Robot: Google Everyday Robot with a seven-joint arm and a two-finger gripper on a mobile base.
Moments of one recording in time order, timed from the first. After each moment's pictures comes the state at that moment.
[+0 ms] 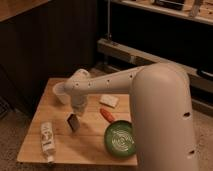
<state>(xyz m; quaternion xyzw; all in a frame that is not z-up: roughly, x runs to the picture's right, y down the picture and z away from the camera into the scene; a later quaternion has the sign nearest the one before) -0.147 0.130 0.804 -0.33 0.00 0.18 0.93</state>
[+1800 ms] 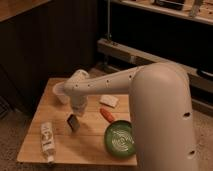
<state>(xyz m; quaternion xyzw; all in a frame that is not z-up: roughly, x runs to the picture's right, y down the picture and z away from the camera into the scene) -0.147 0.132 0.803 -0.33 0.00 0.17 0.93</state>
